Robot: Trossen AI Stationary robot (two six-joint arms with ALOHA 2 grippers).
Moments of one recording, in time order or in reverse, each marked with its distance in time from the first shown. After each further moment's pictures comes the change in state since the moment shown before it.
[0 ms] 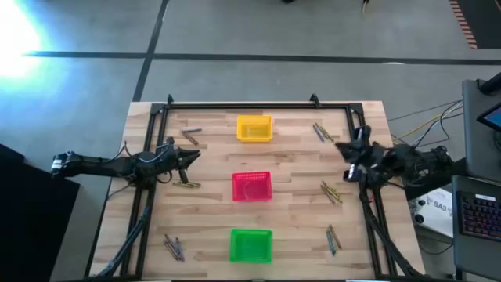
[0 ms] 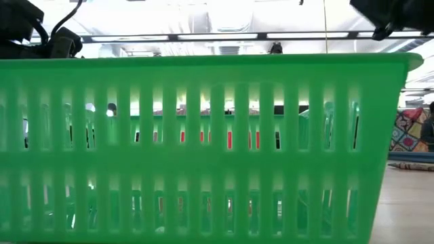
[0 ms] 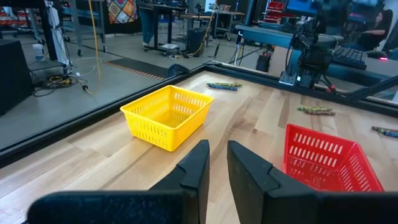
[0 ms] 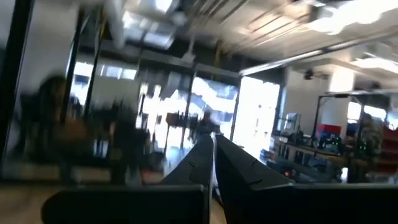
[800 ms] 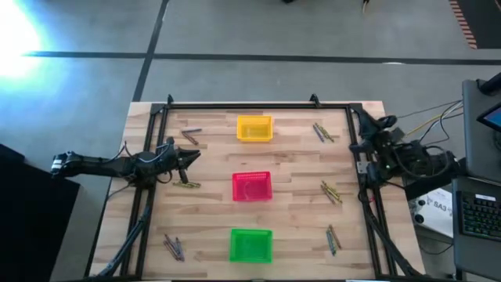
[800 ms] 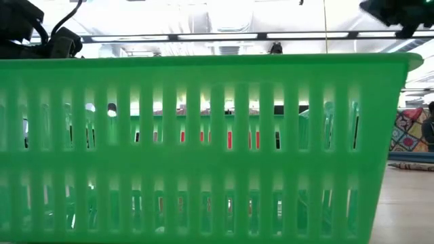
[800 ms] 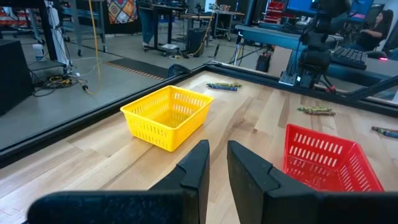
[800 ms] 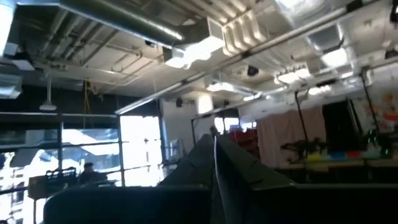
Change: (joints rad) left arm 0.000 0.000 0.000 0.000 0.000 0.000; right arm -0.138 0.095 -0.001 0.448 0.376 -0.159
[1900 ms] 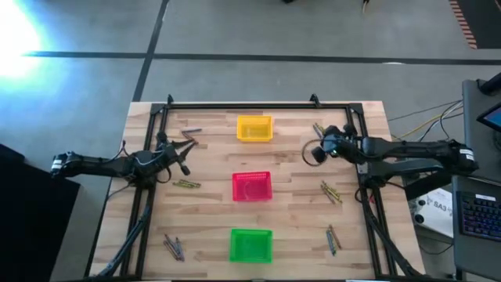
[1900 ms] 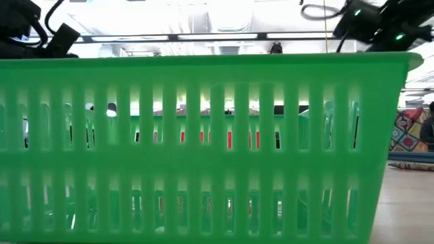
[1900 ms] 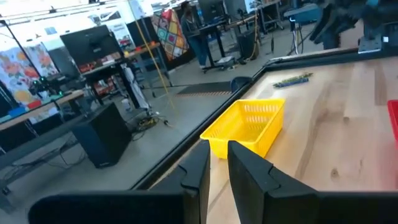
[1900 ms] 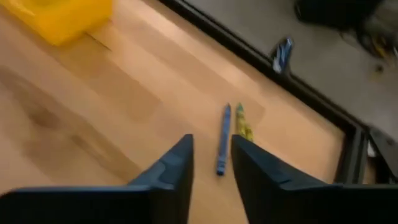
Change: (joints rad) left arm 0.003 -0.002 0.000 0.075 -0.229 0.446; right arm -0.297 0.771 0.370 -1.338 -0.151 0.884
